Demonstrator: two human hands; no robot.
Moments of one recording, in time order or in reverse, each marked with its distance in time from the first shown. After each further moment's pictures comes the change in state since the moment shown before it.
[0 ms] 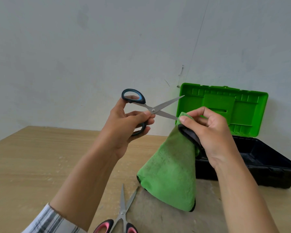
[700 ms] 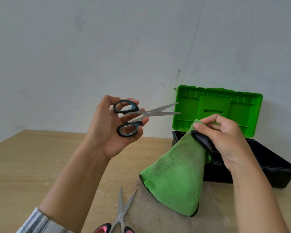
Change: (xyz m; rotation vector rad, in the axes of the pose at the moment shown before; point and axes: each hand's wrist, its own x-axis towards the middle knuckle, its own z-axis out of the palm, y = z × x) left_hand 0.003 0.019 -0.014 -0.313 -0.058 -0.202; right_hand 0.007 0.001 -0.036 -0.111 0.072 0.058
